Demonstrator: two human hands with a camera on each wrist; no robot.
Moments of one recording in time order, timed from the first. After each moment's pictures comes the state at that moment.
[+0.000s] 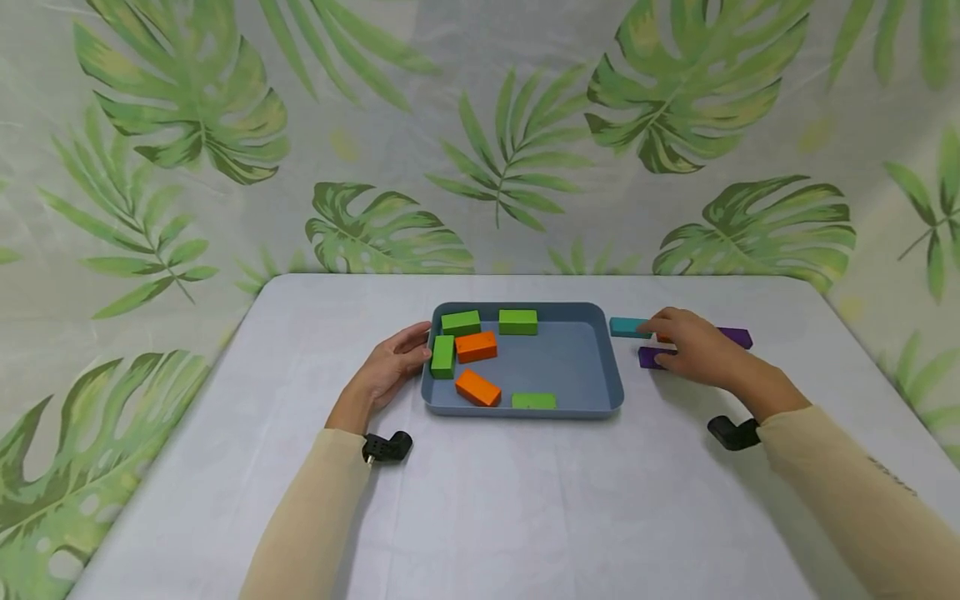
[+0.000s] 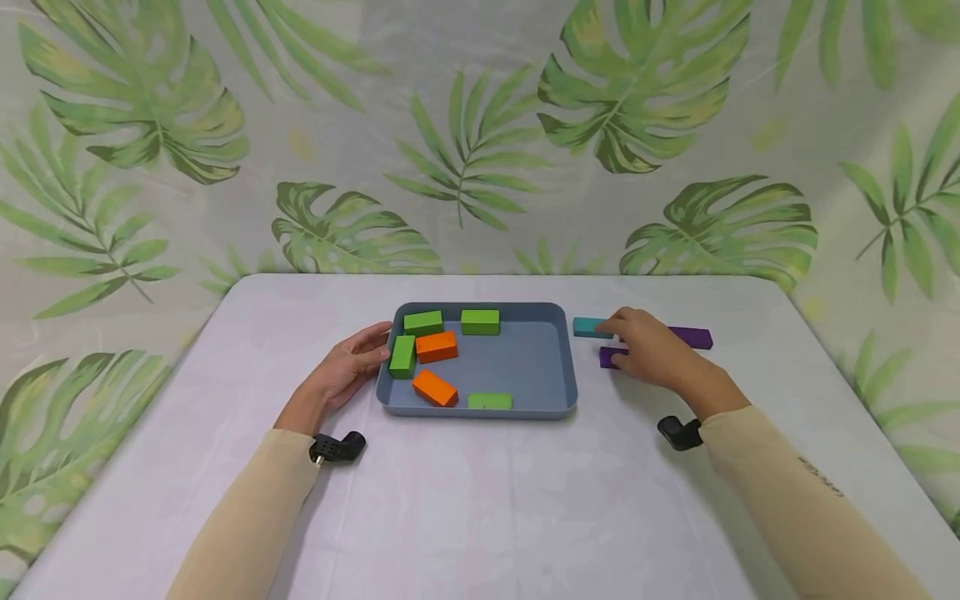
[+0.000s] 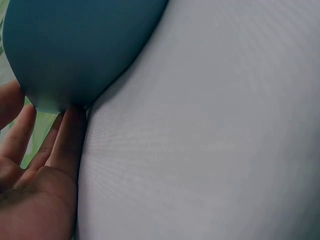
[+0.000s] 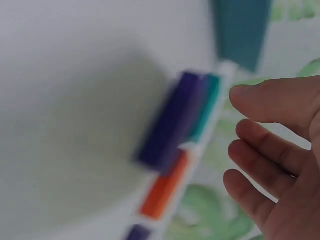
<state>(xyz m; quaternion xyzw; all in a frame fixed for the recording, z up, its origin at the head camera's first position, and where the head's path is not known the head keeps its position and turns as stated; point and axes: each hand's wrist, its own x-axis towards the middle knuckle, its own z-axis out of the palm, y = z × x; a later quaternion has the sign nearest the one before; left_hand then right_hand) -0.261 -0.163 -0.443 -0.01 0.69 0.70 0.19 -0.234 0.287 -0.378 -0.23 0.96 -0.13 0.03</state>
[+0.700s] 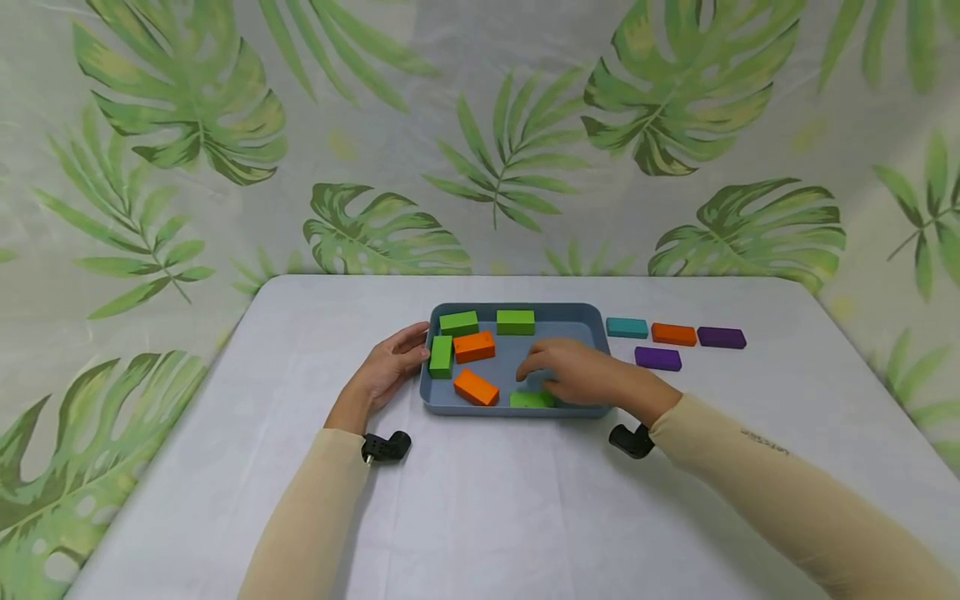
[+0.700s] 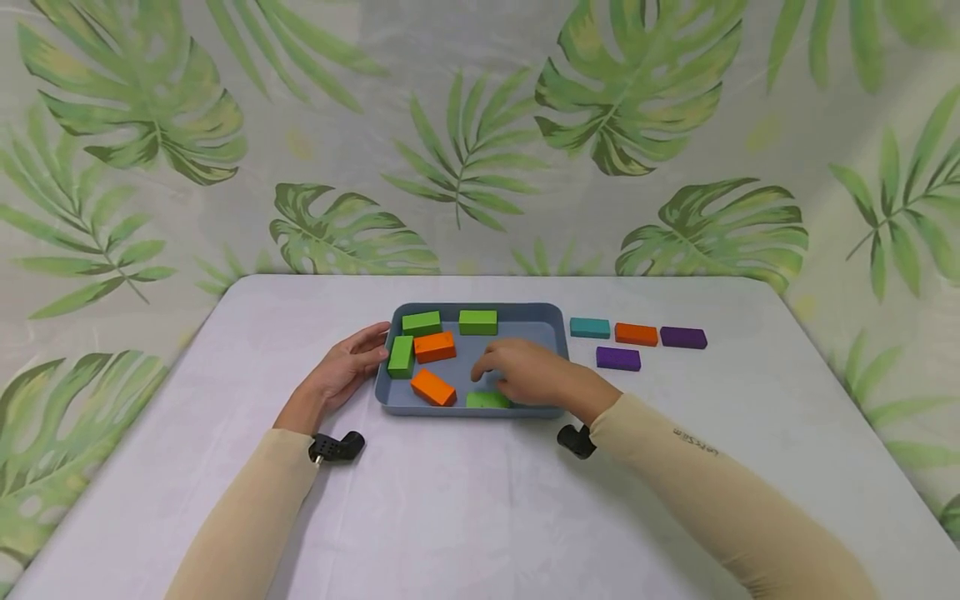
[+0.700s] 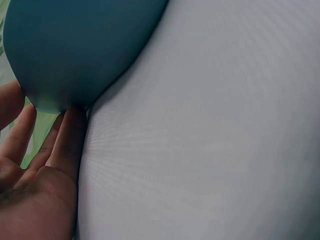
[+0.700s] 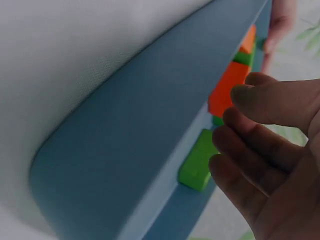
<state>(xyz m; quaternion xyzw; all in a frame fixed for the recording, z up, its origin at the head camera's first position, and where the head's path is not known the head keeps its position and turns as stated) -0.260 -0.162 -0.443 -0.01 0.68 0.71 0.19 -0.217 0.147 -0.371 -0.39 0.91 -0.13 0.09</state>
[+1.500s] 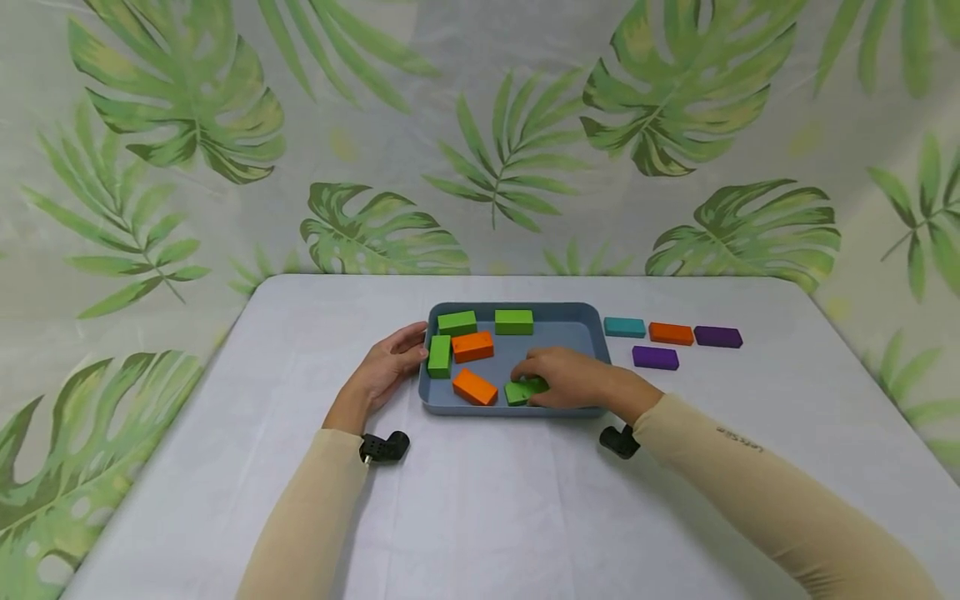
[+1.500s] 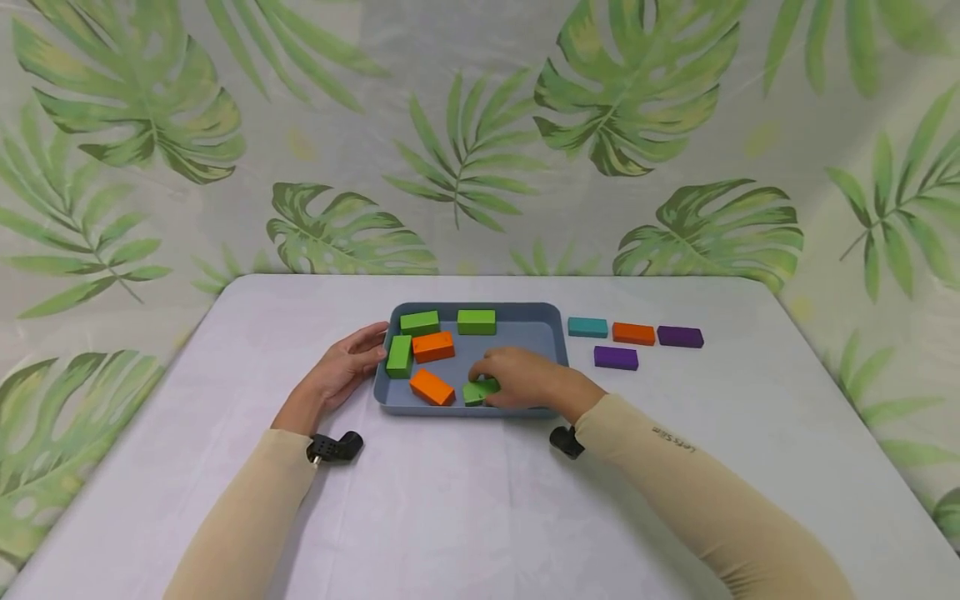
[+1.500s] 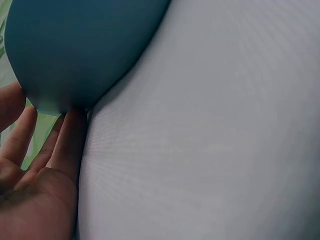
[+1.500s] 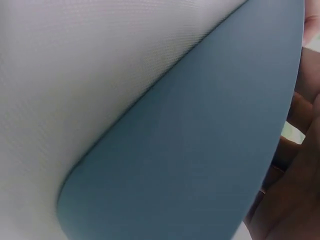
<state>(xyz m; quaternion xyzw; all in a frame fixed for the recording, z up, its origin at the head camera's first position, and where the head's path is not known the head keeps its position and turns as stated) -0.262 -0.163 -0.445 0.00 0.68 0.71 0.19 -0.227 0.139 -0.390 -0.34 0.92 -0.11 0.15</state>
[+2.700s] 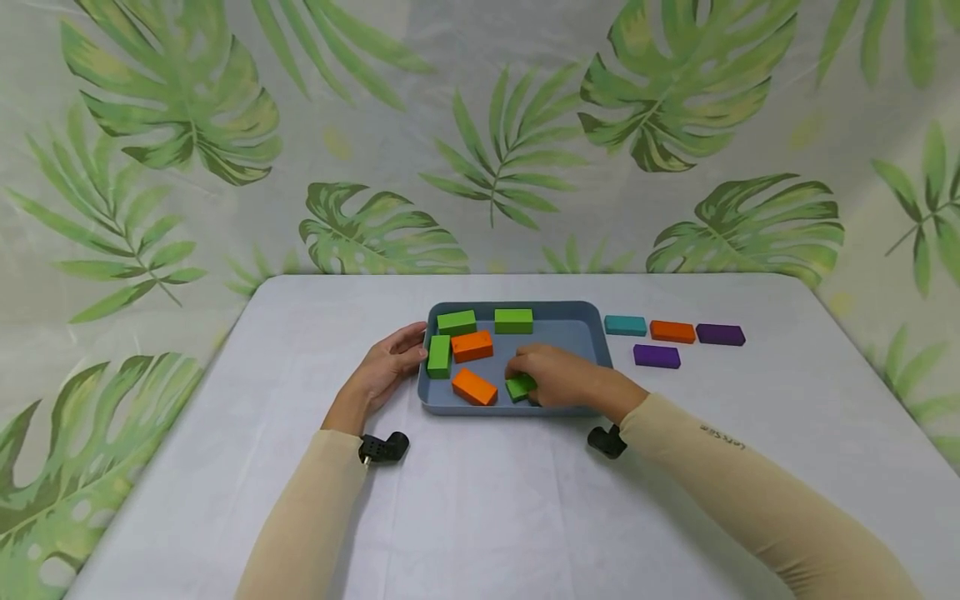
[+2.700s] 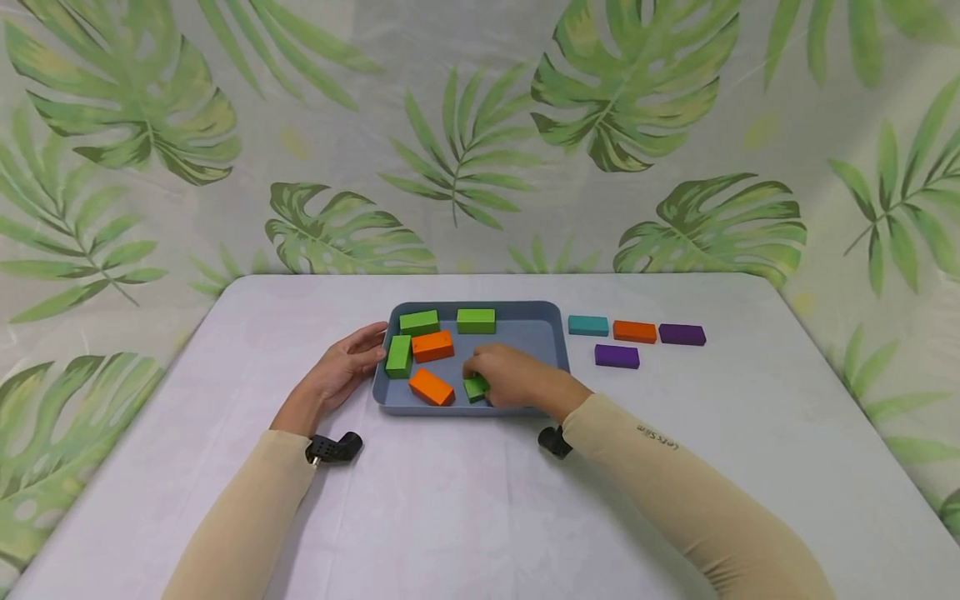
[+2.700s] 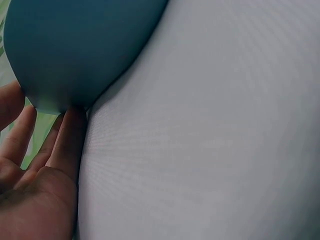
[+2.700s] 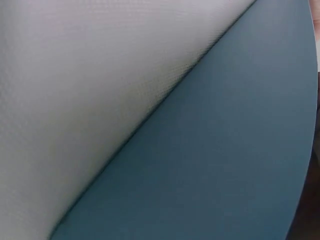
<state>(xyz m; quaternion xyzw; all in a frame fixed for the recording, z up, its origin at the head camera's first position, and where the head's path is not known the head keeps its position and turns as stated) -0.263 -0.162 -0.445 -0.01 0.68 0.71 0.19 -0.231 0.126 -0.398 -0.34 0.93 -0.11 0.13</state>
